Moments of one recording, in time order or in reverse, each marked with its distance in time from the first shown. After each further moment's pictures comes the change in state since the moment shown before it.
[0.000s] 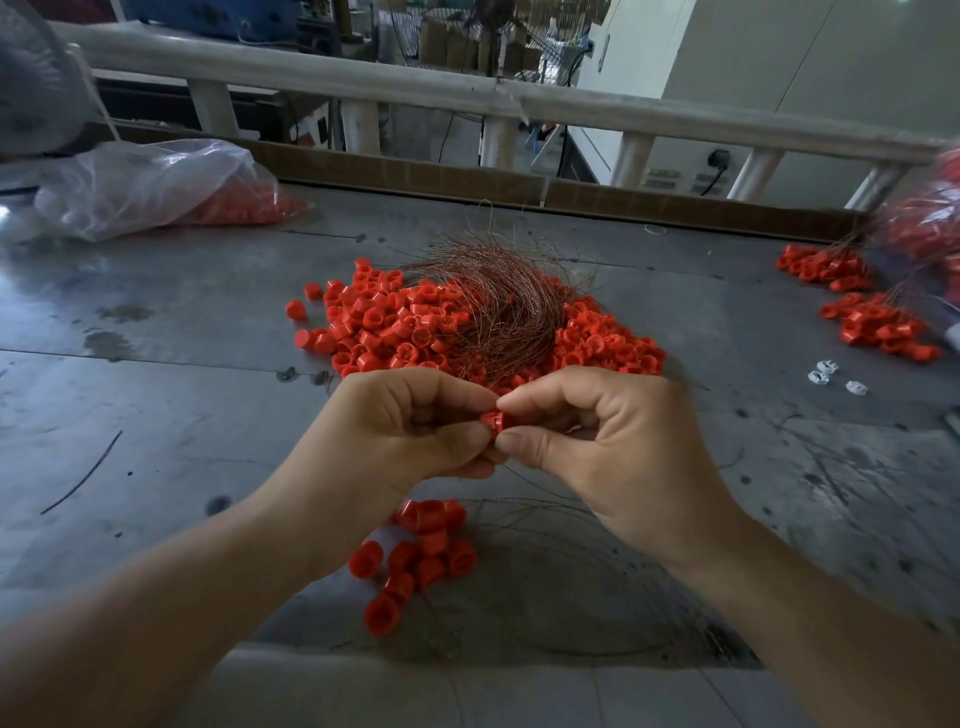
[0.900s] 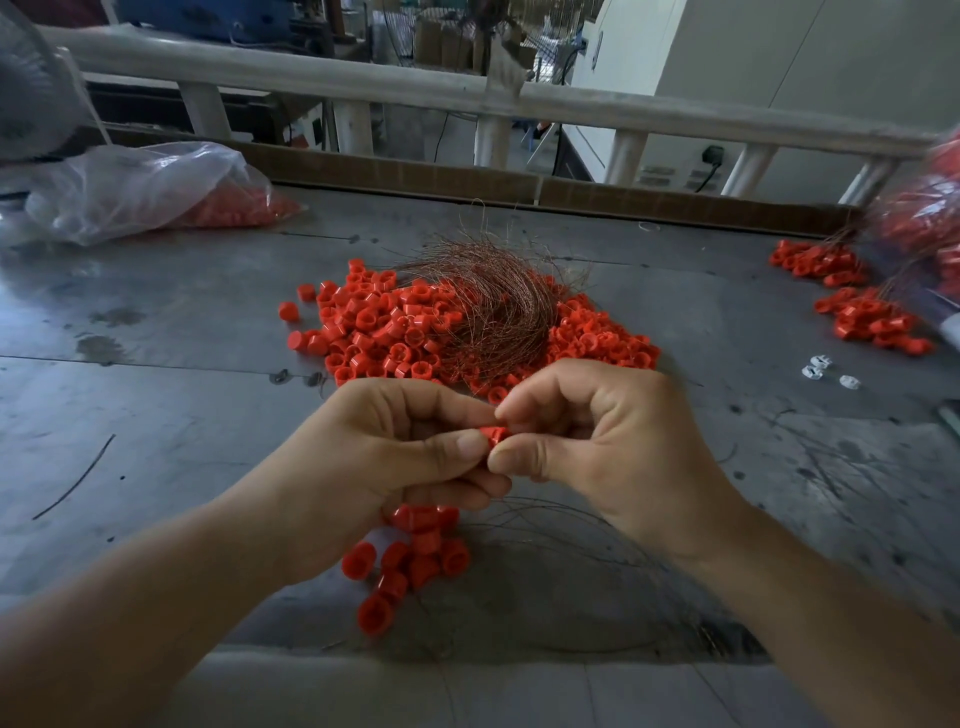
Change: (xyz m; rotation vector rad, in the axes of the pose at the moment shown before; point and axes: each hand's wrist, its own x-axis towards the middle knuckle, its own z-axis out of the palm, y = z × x) left_hand -0.003 0.004 -0.005 -0.146 -0.190 -0.140; right_hand 0.000 0.000 -0.006 0.065 -0.082 0.019
